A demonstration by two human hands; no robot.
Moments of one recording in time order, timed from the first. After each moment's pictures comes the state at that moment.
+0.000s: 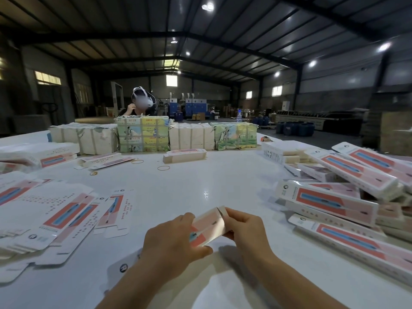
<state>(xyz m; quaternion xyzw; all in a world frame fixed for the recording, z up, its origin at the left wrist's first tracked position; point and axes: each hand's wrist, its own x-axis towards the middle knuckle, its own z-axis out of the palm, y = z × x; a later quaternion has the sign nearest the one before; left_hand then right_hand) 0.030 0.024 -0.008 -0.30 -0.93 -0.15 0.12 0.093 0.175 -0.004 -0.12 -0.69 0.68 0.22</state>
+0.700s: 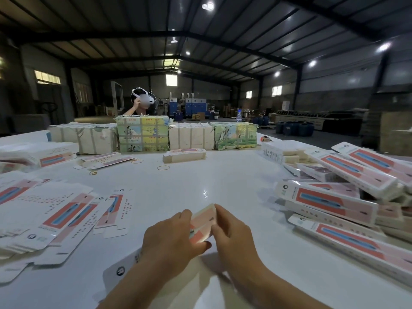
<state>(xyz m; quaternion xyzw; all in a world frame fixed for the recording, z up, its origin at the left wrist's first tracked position) 0.032 0.030 -0.005 -0.27 -0.94 -0.13 0.16 0.098 0.153 -0.013 -0.04 -0.81 0.50 0.29</state>
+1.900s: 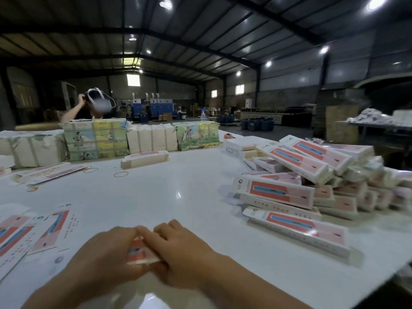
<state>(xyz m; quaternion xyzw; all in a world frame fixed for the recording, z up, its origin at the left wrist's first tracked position) 0.006 0.003 0.003 -0.39 -0.91 -0.09 0.09 0.082 0.177 -0.026 0.19 -0.96 0.08 0.21</state>
